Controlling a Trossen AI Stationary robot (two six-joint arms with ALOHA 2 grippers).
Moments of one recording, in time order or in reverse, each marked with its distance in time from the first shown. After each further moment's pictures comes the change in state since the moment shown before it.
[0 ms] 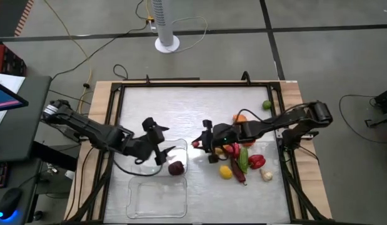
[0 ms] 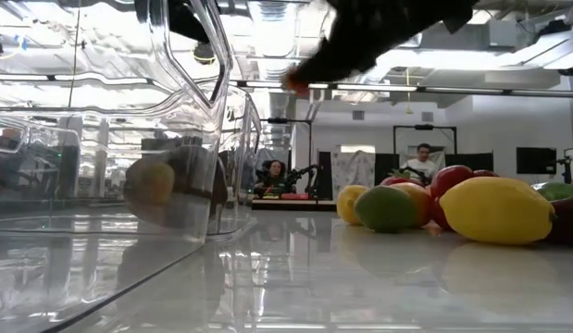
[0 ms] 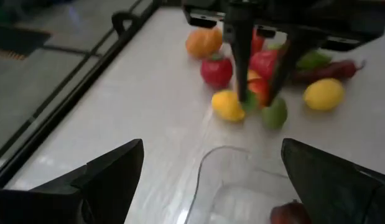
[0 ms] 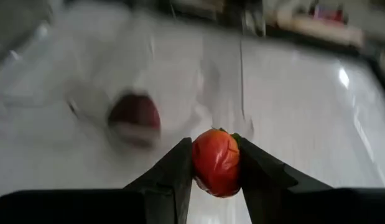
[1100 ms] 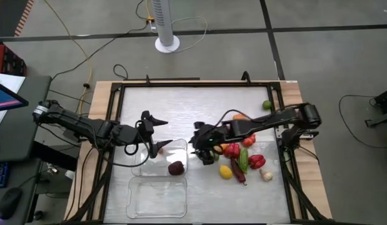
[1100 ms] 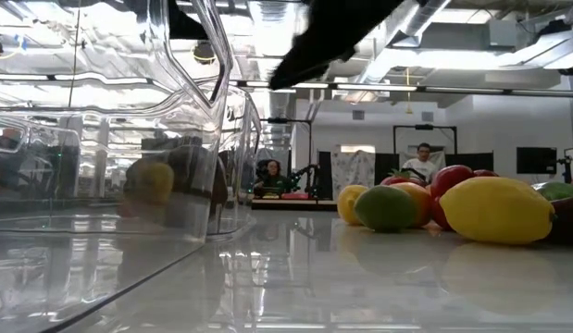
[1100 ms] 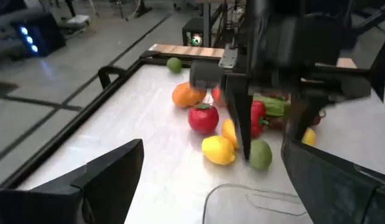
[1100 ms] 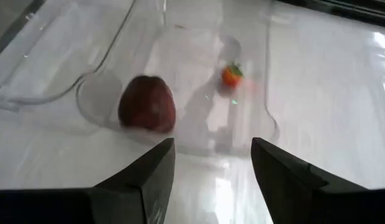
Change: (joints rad) left arm 0.101 -0.243 -0.285 0.408 0.144 0.210; right arm 0.001 0.126 0.282 -0.369 -0.050 0.028
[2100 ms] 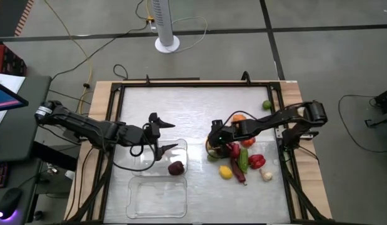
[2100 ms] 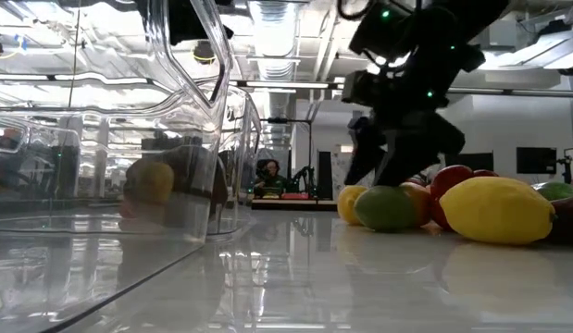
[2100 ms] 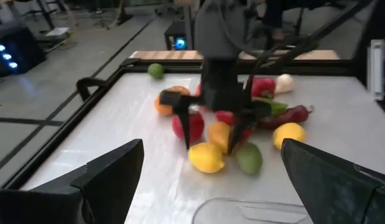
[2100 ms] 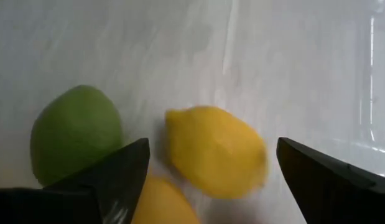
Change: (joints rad) left arm 0.033 0.087 0.000 0.133 0.100 0.114; right arm -0.088 -0.065 -0.385 0.040 0.082 -0.117
